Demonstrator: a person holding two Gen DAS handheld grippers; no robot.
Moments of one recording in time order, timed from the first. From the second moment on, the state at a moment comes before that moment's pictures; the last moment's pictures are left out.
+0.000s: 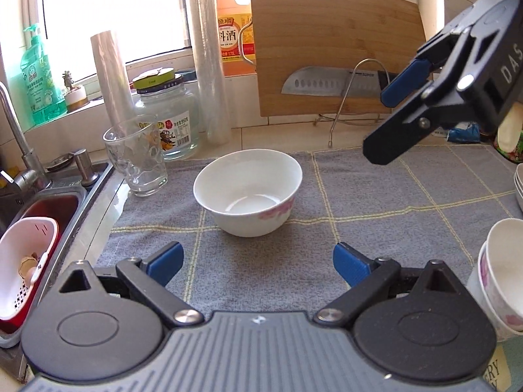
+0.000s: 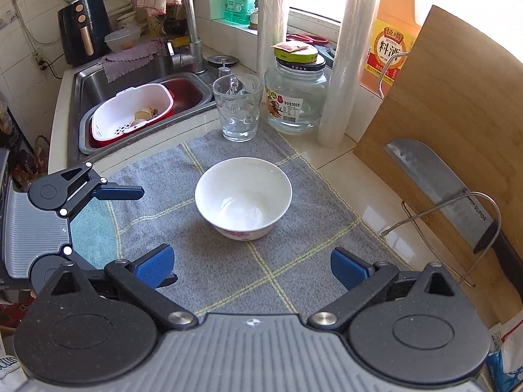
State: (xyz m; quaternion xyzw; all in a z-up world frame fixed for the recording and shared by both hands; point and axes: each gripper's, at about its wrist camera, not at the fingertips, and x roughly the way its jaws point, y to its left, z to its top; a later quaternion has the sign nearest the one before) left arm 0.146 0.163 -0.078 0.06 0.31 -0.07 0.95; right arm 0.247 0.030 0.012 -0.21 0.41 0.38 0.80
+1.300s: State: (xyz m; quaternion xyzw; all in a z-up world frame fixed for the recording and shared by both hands) left arm 0.216 0.176 -0.106 0.01 0.29 -0.11 0.95; right arm 0.359 0.098 -0.065 -0.13 0.52 0.39 0.75
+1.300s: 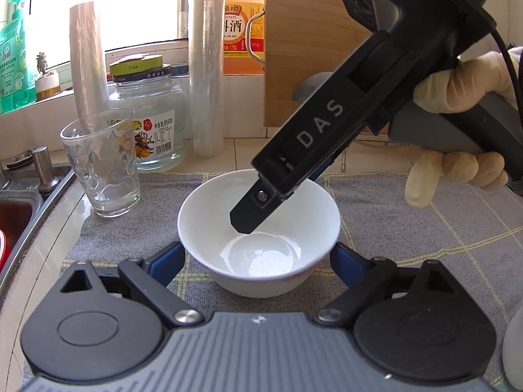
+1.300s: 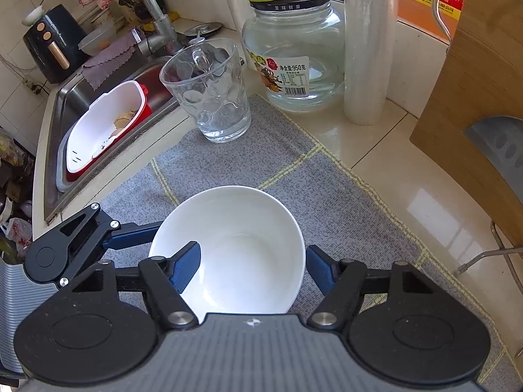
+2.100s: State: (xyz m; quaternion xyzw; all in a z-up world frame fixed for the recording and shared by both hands) left arm 0.218 0.177 -0.107 0.01 0.29 -0.12 0.95; right arm 0.374 0.099 -0.071 -0.09 0.54 0.40 0.74
